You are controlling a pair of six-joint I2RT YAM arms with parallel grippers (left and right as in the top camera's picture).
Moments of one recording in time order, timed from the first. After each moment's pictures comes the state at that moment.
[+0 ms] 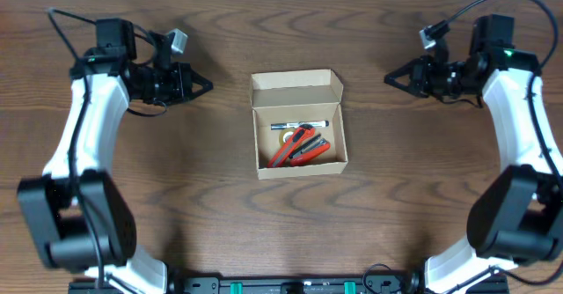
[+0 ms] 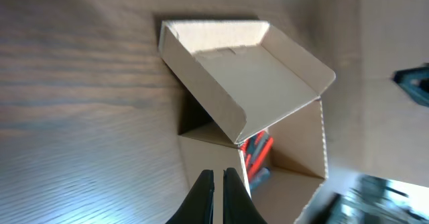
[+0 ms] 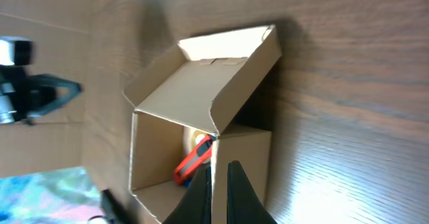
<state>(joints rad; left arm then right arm) 0.10 1.80 1.38 -0.84 0.85 -0.01 -0.18 1.82 1.48 -0.94 -0.88 -0.01</state>
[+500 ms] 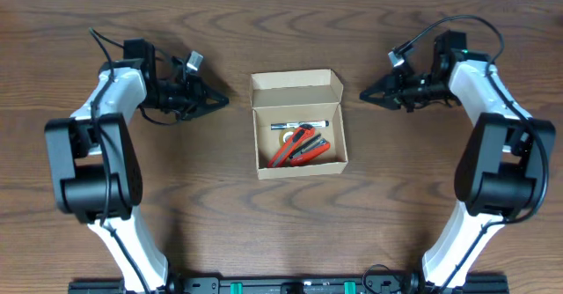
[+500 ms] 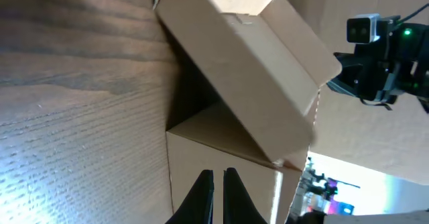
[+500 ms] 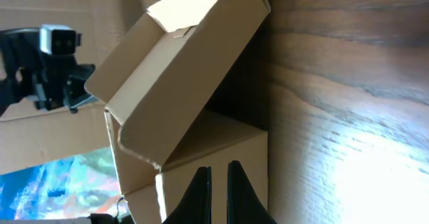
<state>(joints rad) 0.10 2.08 1.38 -0.81 1.07 -0.02 -0.12 2.08 1.48 -0.89 -0.96 0.02</state>
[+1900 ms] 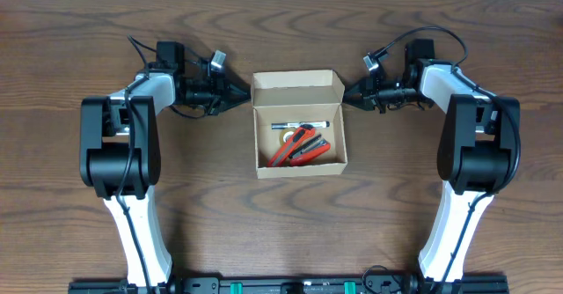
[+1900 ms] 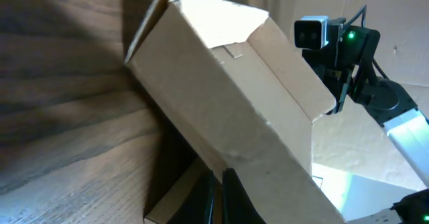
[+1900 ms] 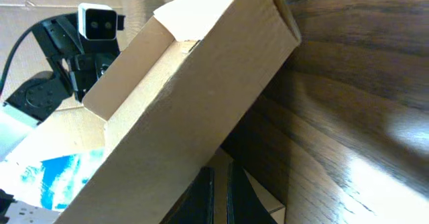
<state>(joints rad) -0.01 2.24 1.38 -0.41 1.20 -0.31 -0.05 2.26 1.48 -0.67 -1.11 0.13</state>
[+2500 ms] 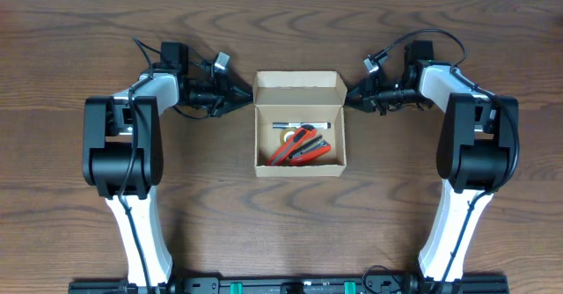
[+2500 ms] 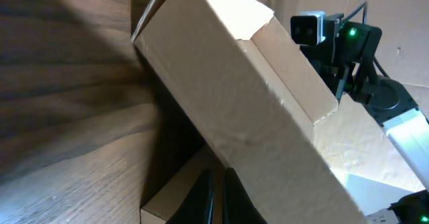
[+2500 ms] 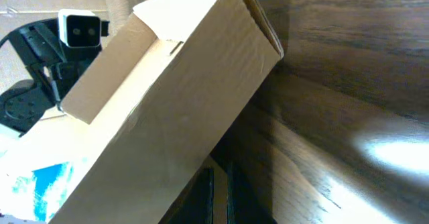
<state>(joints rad) -0.03 2.24 1.38 -0.42 1.19 -0.33 -0.05 2.28 1.48 -0.66 -1.07 0.15</state>
